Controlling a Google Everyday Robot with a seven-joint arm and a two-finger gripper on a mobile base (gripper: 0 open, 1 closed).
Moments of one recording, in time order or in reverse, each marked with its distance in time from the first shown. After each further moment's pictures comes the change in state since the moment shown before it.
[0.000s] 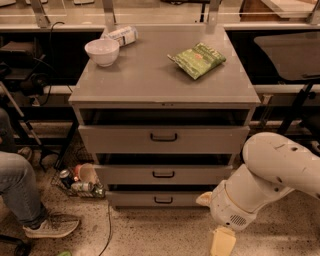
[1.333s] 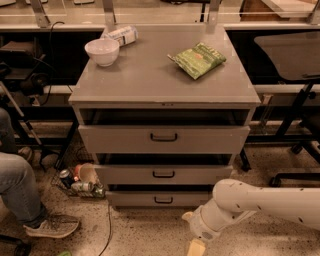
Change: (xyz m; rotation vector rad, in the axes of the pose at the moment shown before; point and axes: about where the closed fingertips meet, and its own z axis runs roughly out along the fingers) arm 0.059 -0.094 0.192 -0.003 -0.083 0.044
